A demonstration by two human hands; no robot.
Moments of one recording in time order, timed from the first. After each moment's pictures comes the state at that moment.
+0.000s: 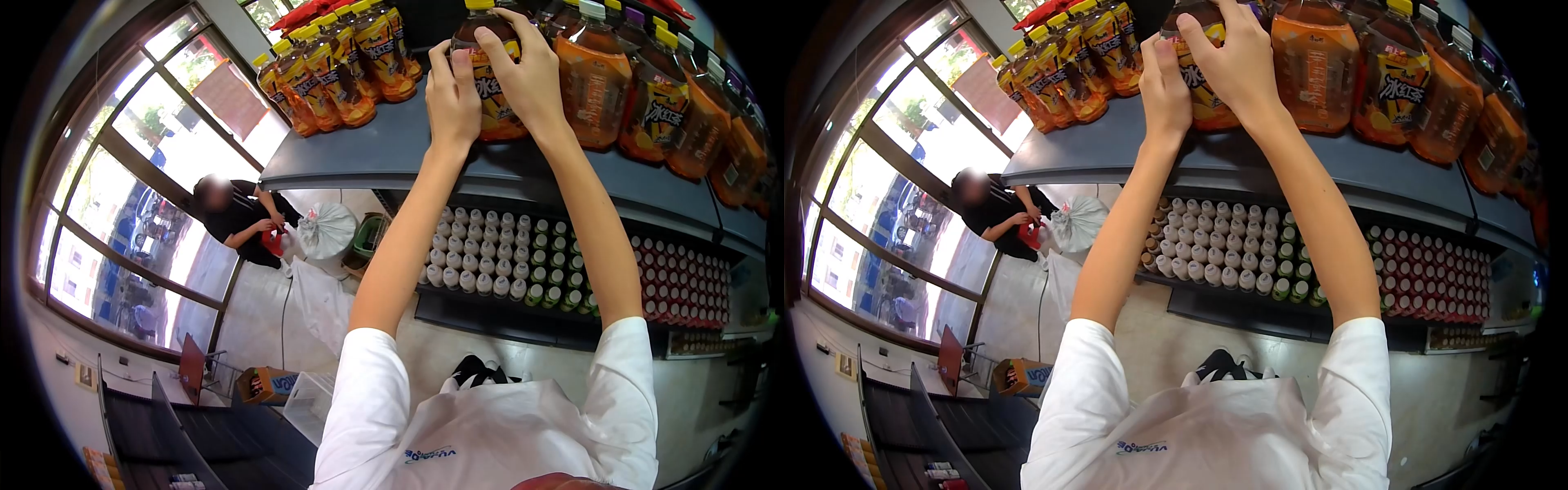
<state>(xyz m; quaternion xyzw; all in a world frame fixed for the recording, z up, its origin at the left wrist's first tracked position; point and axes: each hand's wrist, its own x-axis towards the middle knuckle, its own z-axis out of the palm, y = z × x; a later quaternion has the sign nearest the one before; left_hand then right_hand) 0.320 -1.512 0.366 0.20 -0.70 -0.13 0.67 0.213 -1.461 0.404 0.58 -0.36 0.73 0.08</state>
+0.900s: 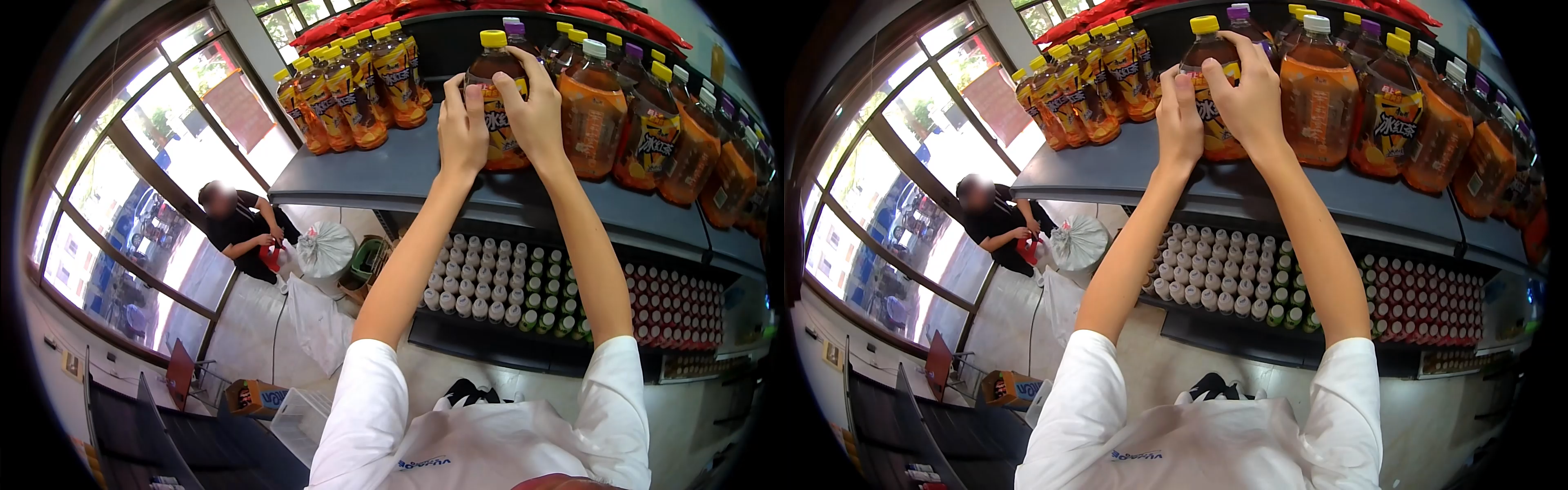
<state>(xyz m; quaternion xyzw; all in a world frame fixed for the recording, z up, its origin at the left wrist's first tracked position) 0.322 -1.515 0.365 0.24 -0.70 -0.12 0.66 0.207 -1.479 0.398 0.59 -0.35 0.72 0.09</state>
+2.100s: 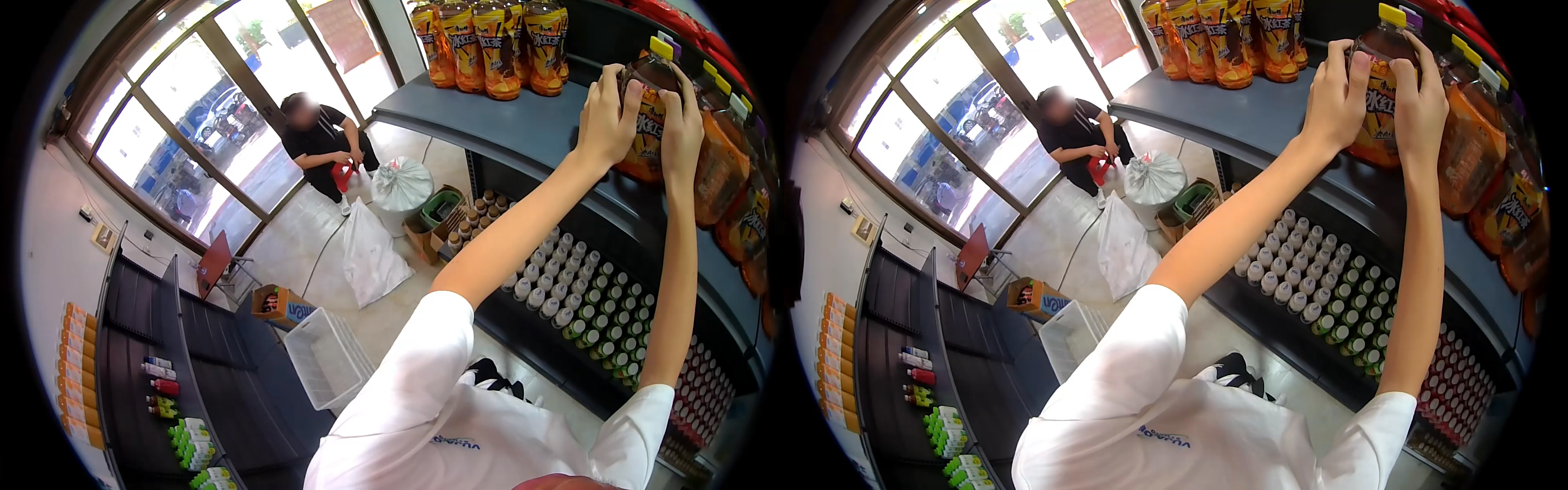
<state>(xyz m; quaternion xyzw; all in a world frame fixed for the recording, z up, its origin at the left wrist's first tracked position) 0.322 -1.514 0.364 0.22 -0.70 -0.11 0.67 0.196 -1.484 0.394 0.59 -0.39 0.71 0.02</state>
